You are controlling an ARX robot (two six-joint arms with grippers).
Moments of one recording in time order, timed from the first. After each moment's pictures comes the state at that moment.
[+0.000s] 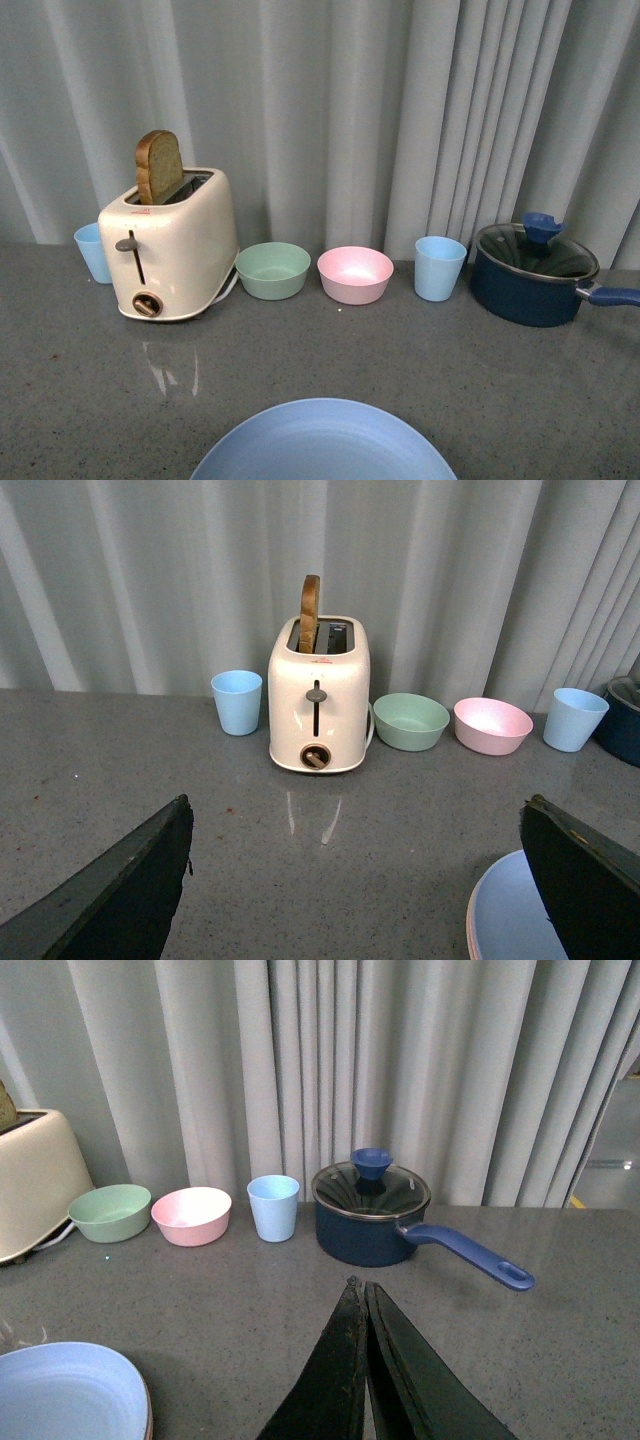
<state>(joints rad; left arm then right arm) 0.00 0.00 0.03 0.00 0.00 0.00 0.00 0.15 0.01 0.15 0.00 0.00</state>
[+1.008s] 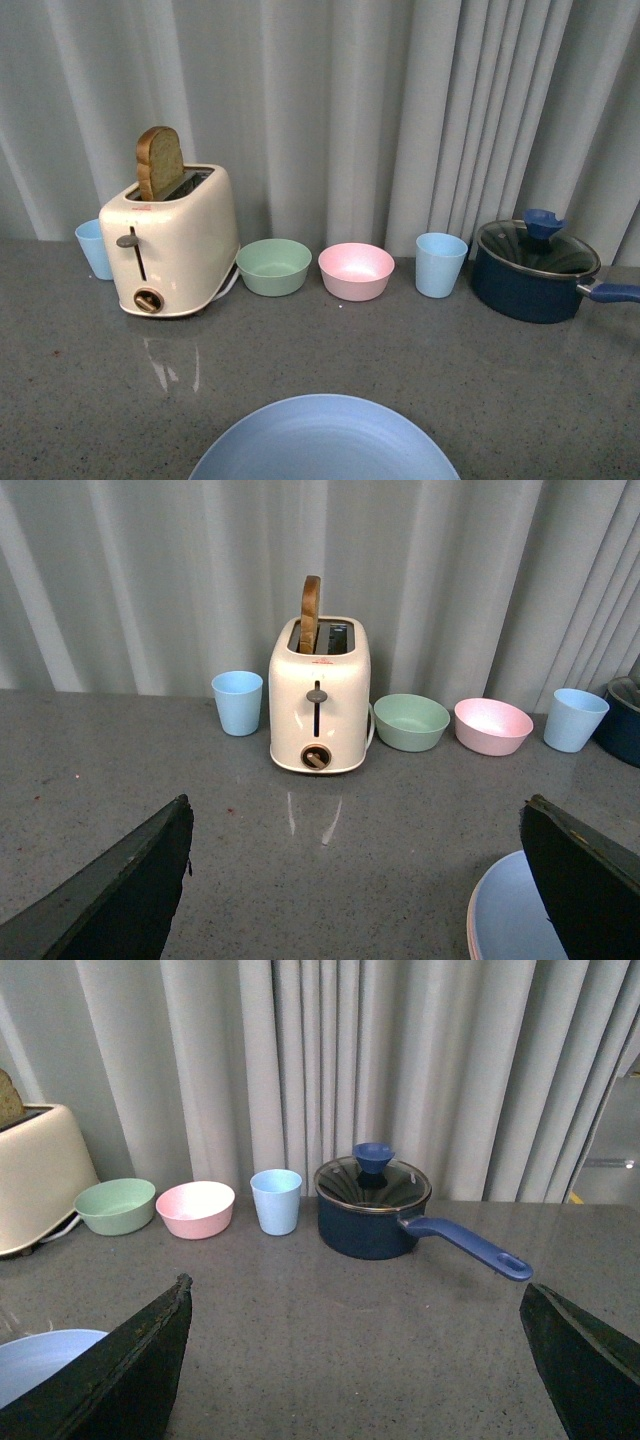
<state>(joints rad) 0.00 0.00 0.03 0.00 0.00 0.00 0.00 0.00 0.01 0.00 0.00 0.00</state>
